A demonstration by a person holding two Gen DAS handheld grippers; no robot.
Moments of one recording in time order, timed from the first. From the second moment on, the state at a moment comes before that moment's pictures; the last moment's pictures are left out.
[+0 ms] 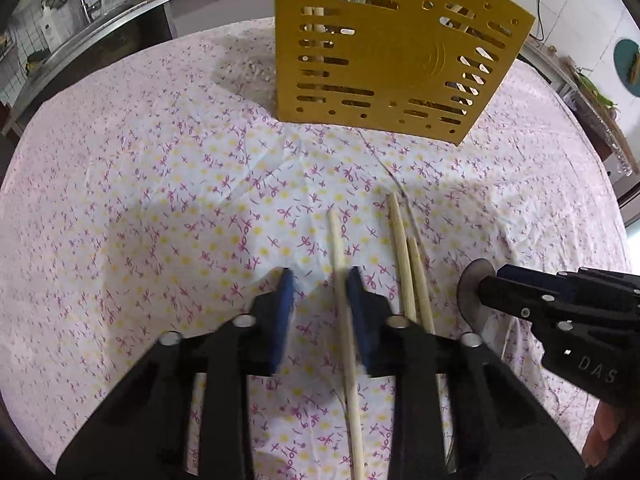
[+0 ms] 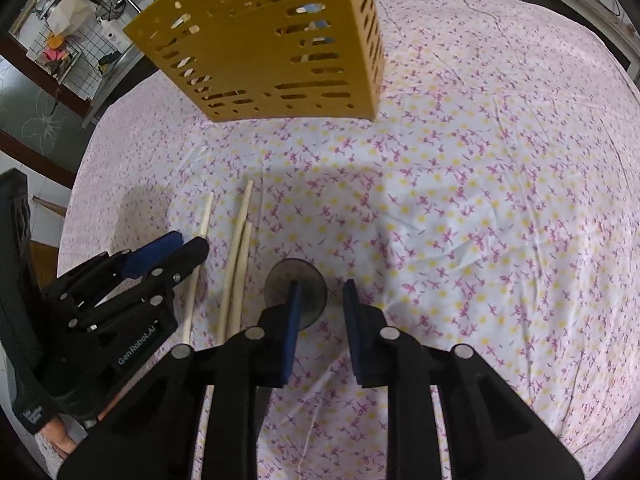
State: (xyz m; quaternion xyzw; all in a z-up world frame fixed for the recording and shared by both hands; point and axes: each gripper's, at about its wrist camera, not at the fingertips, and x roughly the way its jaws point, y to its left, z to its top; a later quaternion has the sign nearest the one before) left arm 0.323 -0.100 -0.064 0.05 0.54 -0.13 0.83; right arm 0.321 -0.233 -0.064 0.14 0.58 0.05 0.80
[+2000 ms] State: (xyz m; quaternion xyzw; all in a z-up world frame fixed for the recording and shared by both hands) left arm 0.351 -0.062 -0.008 -0.02 0.46 -0.13 0.88; right arm 0.306 -0.271 -0.006 0.01 0.49 0.02 0.87
